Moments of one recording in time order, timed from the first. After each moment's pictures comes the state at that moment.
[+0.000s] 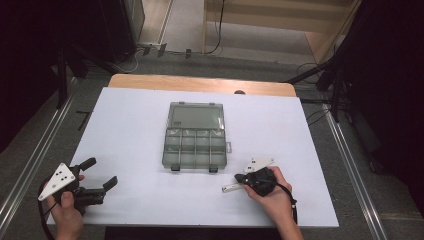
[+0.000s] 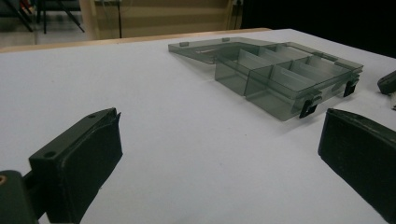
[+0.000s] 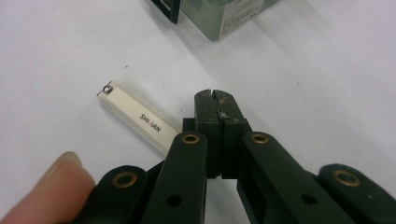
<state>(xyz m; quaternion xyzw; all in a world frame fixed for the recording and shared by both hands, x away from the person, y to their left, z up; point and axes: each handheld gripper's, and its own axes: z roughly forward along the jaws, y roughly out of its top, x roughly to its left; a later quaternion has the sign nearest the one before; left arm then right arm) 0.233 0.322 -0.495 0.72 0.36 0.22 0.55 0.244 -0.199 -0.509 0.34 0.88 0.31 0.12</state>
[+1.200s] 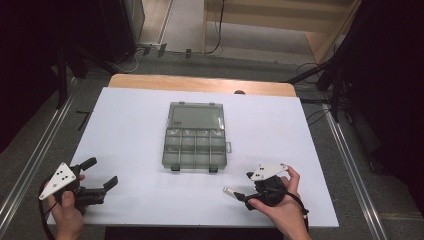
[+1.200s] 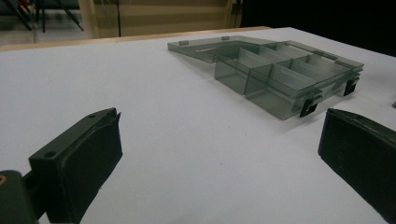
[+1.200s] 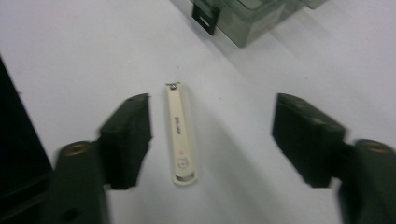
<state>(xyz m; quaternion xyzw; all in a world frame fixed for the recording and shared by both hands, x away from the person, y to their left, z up) 0.235 0.321 -0.496 0.72 0.36 0.22 0.55 0.210 -0.204 -0.476 0.34 0.87 0.33 0.10</state>
